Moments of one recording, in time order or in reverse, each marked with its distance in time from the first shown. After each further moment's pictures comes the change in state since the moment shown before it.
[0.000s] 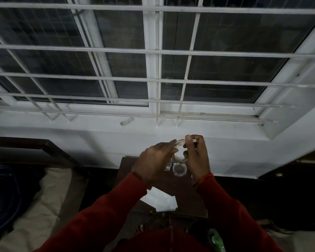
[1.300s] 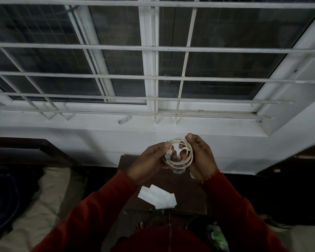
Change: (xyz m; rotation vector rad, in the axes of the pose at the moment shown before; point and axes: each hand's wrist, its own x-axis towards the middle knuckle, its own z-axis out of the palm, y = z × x) left_hand -0.001 0.017 -0.016 -1.377 -0.294 -0.642; right_hand -0.002 -0.019 -0.019 0.503 -0.189 0.297
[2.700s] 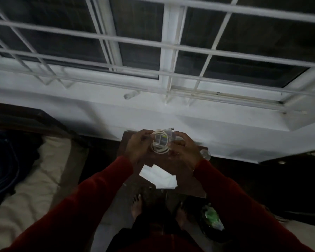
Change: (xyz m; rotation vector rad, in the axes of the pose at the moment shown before) left_hand 0.057 -0.081 -0.122 0.406 0.524 -0.099; right_hand 0.071 0.094 -0.013 -0.597 -0.073 0.288
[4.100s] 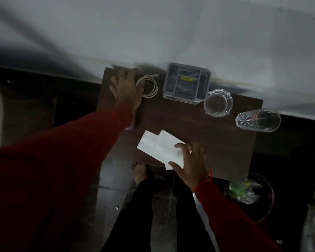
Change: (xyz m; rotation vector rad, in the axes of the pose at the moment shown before) left_hand 0.266 -0.296 0.034 0.826 0.243 -0.031; right_hand 0.149 0.382 0.006 -1.077 0.021 -0.105
